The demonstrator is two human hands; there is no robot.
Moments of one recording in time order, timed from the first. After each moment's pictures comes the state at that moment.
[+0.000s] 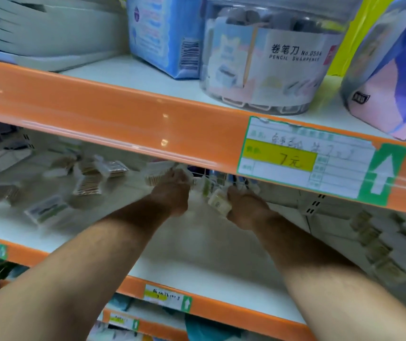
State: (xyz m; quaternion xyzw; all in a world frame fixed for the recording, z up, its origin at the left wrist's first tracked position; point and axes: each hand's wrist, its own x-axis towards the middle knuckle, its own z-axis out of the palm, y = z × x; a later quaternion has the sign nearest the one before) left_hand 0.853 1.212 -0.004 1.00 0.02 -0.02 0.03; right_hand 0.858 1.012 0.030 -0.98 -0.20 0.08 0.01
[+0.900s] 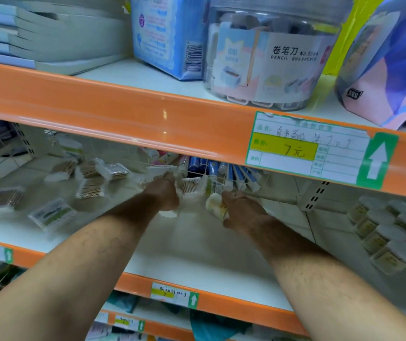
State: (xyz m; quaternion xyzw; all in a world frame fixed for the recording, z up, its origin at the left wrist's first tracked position) left_hand 0.852 1.241 -0.003 0.97 0.13 -0.08 0.18; right_hand 0.854 1.017 0.006 -0.97 -0.21 0.07 0.05
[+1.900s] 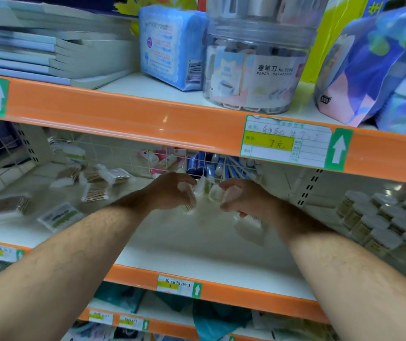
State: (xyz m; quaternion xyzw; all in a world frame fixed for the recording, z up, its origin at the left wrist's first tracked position) left_hand 0.809 1.237 0.047 0.95 -0.04 -0.03 0.31; right_hand 0.824 1.004 0.063 -0.91 -0.11 0.15 0.37
